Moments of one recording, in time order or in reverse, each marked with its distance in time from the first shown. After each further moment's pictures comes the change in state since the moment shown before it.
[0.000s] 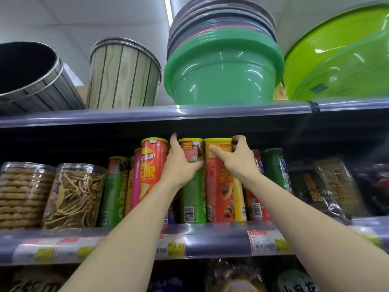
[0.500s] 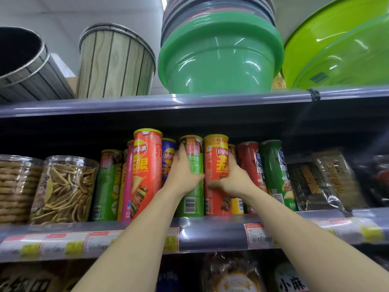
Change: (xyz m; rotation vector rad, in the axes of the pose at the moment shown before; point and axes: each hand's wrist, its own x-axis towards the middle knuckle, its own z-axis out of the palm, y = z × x) left_hand -0.013 -0.017 0.031 0.095 -0.086 0.056; right_hand -0.026 0.049 0.006 -0.214 -0.279 0.207
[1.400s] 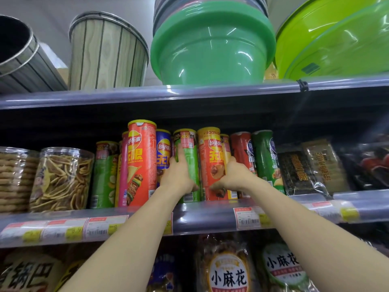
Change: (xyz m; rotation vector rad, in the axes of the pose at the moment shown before) left_hand -0.033 0.010 0.002 0.383 -0.228 -0.231; right_hand -0.021 -0.005 -0.018 -0.317 -0.152 0.149
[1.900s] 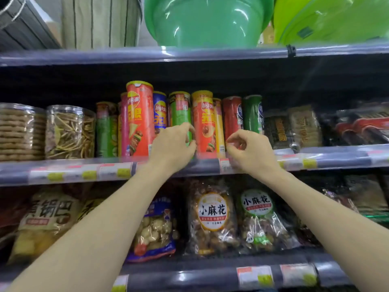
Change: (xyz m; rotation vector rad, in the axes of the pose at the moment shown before) left_hand -0.097 0.013 -0.030 -0.027 0.258 0.351; right_hand -0.103 0.039 -0.014 -0.001 0.432 -0.360
